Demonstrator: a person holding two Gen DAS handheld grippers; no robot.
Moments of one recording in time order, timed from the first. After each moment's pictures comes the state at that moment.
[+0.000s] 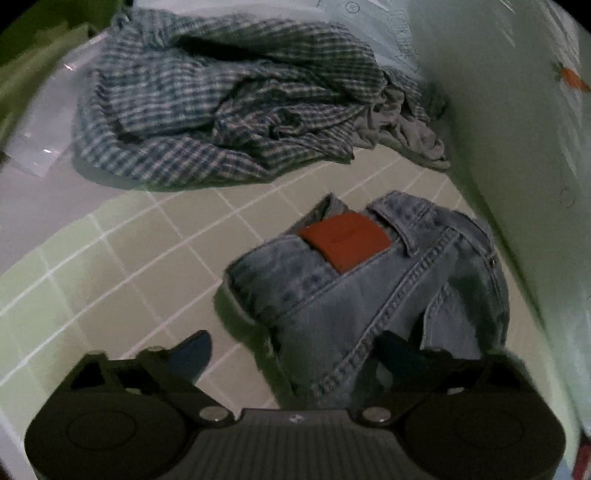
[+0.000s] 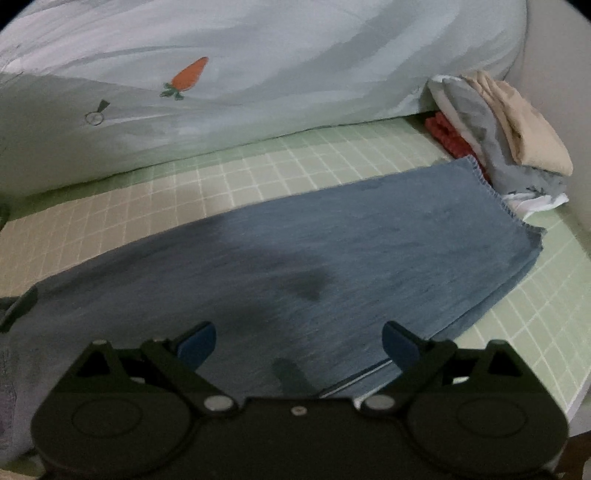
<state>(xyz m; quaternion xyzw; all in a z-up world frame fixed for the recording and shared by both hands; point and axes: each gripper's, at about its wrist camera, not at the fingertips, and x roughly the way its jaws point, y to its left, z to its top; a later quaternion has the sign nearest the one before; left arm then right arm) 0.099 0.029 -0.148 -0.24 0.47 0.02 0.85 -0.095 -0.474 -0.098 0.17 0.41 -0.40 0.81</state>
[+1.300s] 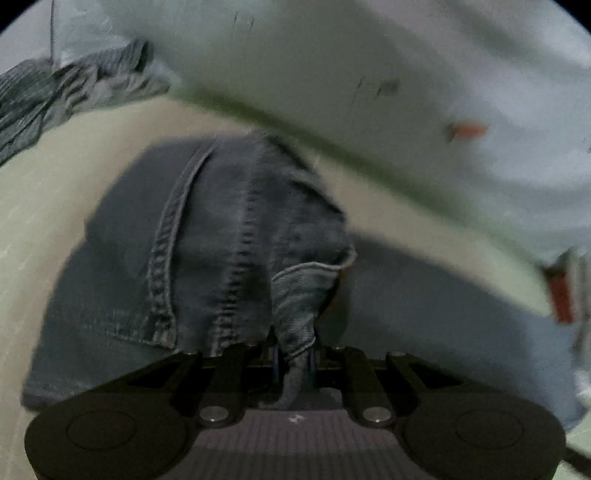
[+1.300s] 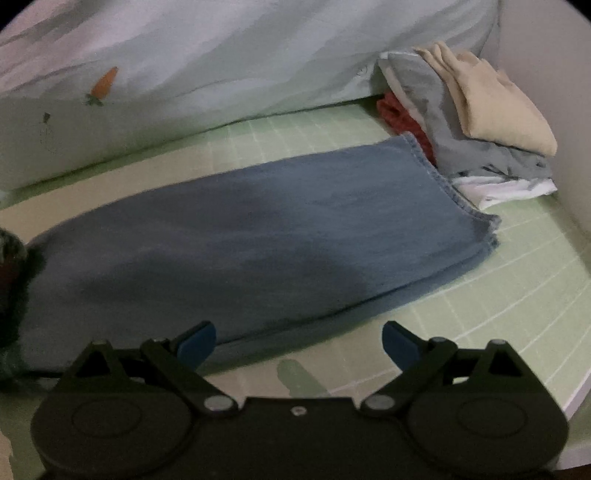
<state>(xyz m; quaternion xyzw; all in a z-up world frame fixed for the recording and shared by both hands) -0.012 -0.293 -0.155 -0.06 0.46 -0.16 0.87 -0.223 -0.603 -0.130 0.18 0.41 -0.36 0.82</state>
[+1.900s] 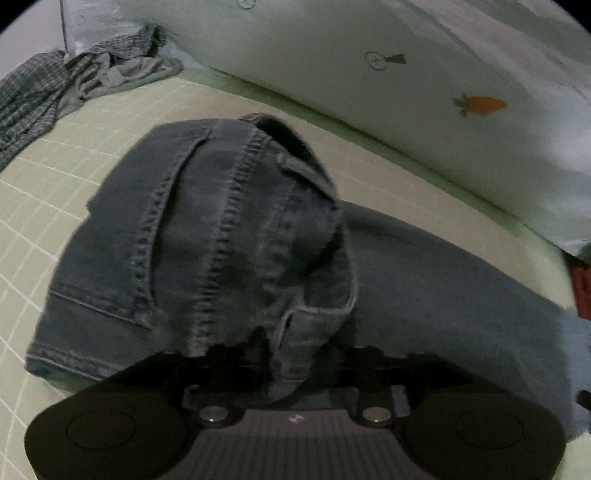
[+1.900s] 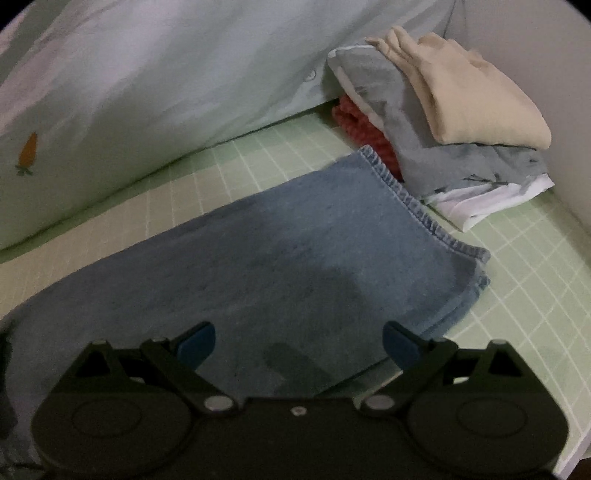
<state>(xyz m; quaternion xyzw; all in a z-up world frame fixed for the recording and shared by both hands) -0.023 -0.320 -0.135 -0.04 0.49 -0.14 0.86 -0.208 -0.696 -0.129 0.22 0.37 -0.39 0.81</state>
